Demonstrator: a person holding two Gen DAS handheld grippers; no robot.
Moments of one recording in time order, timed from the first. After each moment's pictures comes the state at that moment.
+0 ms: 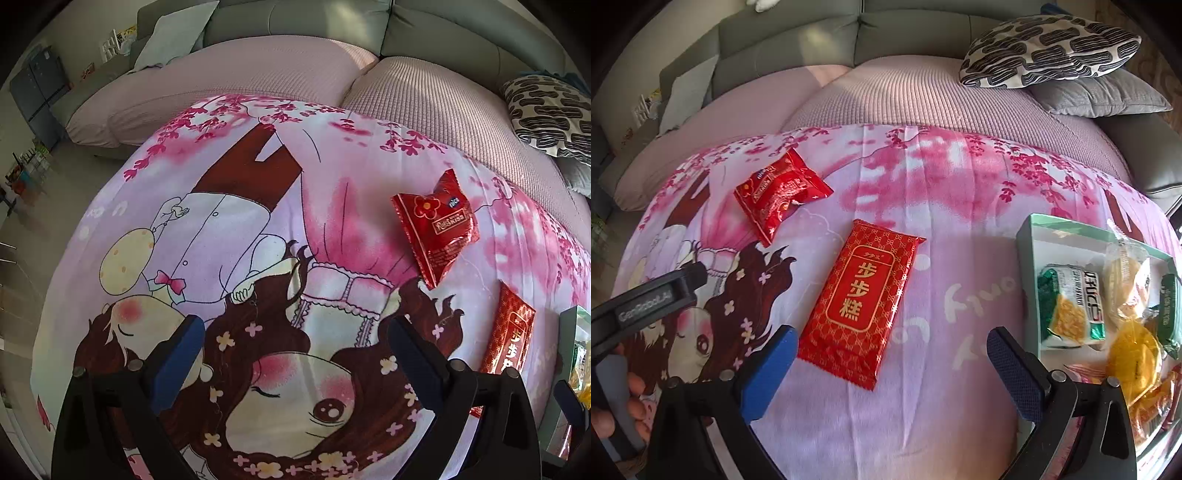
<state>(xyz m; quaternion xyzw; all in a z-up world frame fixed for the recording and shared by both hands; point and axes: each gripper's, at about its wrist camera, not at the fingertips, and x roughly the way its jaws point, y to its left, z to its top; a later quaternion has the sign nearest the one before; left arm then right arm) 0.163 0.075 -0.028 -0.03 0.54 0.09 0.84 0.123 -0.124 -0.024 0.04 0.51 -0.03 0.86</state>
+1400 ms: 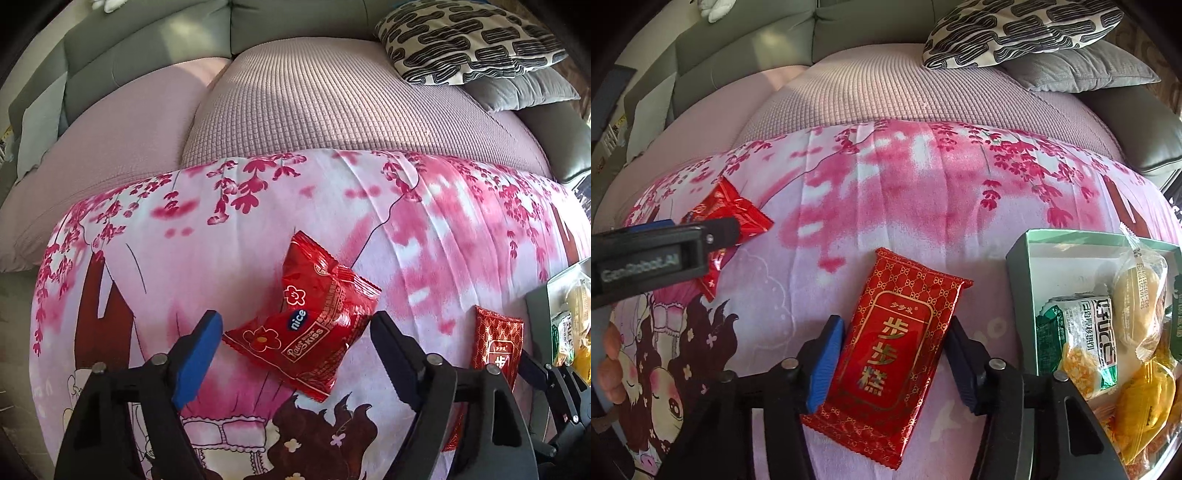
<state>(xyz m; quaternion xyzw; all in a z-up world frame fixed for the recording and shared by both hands) 0.251 -0.026 -0.029 0.11 0.54 -0.12 0.83 0.160 -0.156 -0.041 0.08 0.52 -0.08 0.85</state>
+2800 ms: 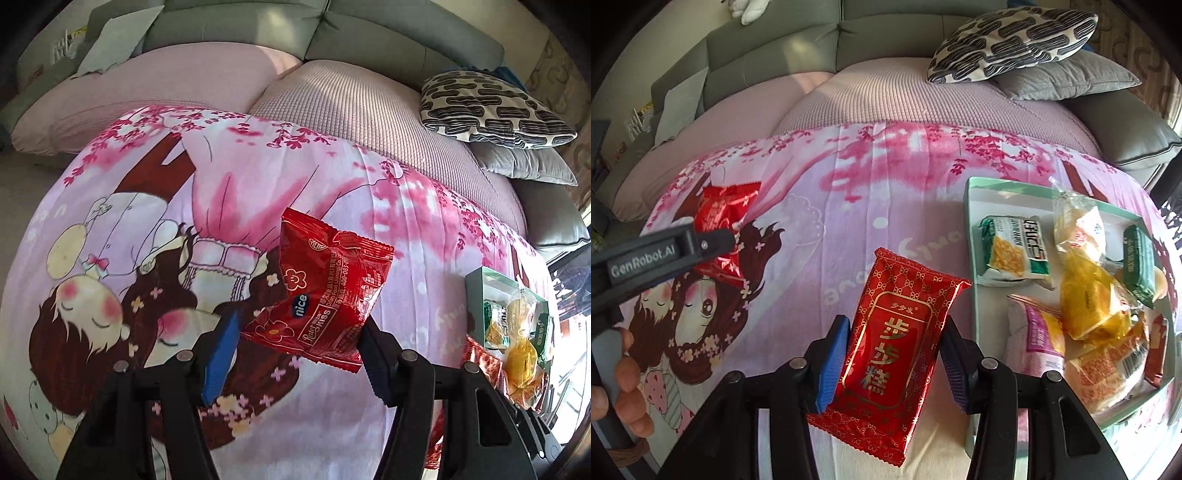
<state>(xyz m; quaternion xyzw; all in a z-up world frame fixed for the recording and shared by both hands) 0.124 0.024 0.011 -0.07 0.53 -0.06 0.84 0.051 -0.155 0.007 0.06 0.50 -0.05 0.86</state>
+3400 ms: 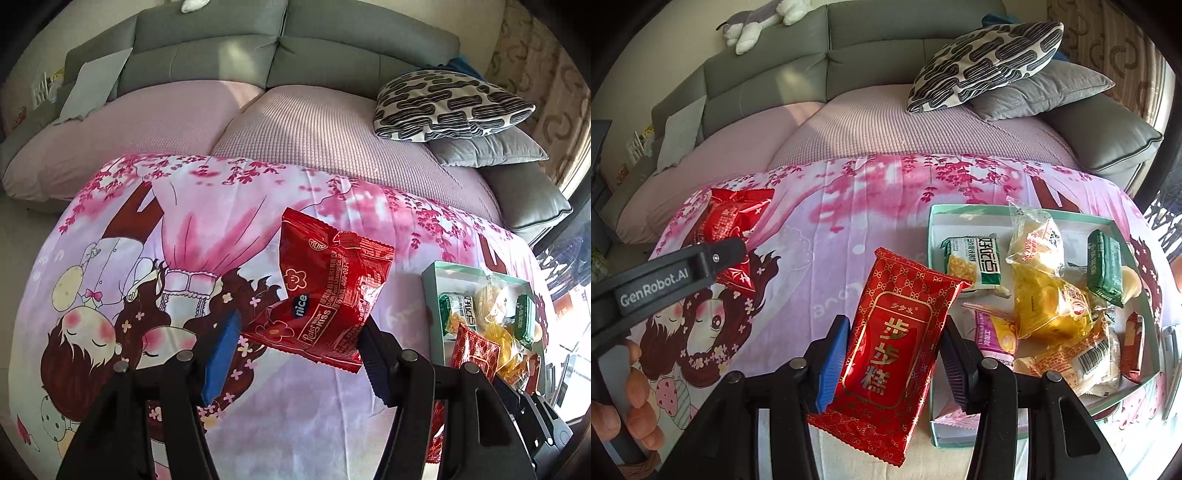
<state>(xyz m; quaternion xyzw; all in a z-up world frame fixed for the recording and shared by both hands) 0.104 -0.022 0.050 -0.02 0.48 -0.10 0.87 0.034 -0.181 0.034 0.08 0.46 -0.06 0.88</state>
